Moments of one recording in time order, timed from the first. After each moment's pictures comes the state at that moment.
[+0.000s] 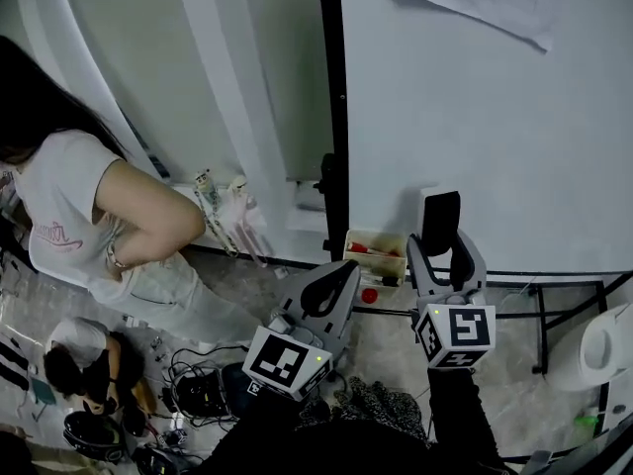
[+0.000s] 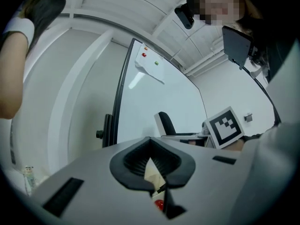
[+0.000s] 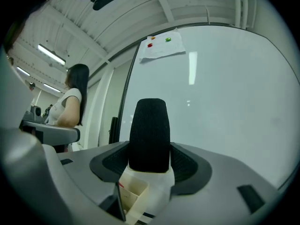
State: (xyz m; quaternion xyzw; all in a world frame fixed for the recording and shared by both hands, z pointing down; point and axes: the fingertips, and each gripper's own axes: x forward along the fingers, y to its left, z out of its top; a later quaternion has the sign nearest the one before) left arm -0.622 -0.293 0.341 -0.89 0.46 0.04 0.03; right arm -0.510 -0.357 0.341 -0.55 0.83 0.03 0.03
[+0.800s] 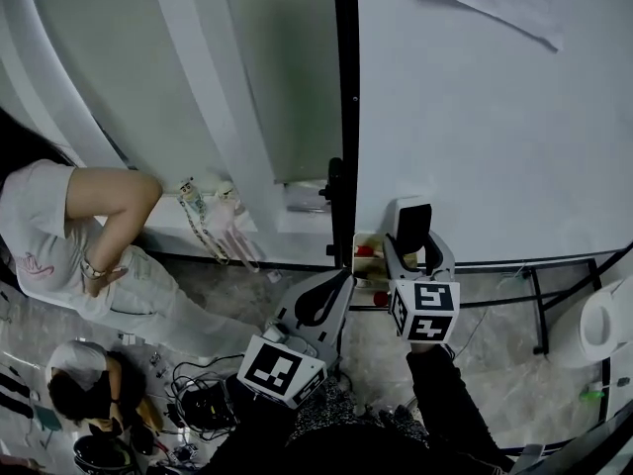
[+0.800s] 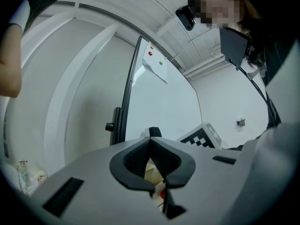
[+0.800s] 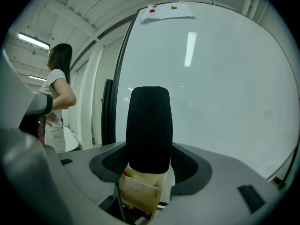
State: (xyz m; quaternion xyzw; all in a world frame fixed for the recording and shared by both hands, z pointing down) left arm -0.655 -0.299 0.356 -0.90 0.43 0.03 0.00; right arm -0.558 -0.403 0.417 -0.59 0.80 -0.05 -0.07
